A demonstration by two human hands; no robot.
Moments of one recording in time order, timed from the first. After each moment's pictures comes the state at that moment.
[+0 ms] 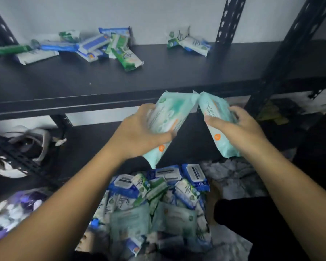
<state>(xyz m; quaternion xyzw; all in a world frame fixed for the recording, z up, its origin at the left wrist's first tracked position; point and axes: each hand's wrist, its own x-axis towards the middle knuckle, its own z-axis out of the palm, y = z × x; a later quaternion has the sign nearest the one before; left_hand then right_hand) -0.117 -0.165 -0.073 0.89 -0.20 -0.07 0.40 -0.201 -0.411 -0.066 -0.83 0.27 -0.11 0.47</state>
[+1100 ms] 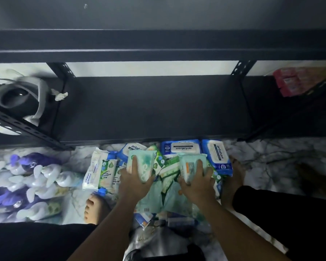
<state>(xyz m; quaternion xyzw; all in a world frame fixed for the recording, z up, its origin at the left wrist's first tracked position) -0.149 -0.089 -0.449 0.95 0.10 -0.21 0.22 -0.195 -0.313 -0.418 -0.91 0.29 0.19 0.23</state>
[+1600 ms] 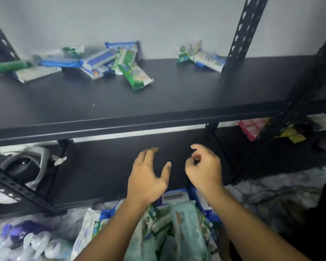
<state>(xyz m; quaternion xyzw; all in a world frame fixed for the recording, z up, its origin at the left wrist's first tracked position) -0.080 -0.169 -0.221 0.90 -0.14 0.05 0.40 -0.104 -0.346 -0.216 -0.87 0.18 -0.25 0.37</state>
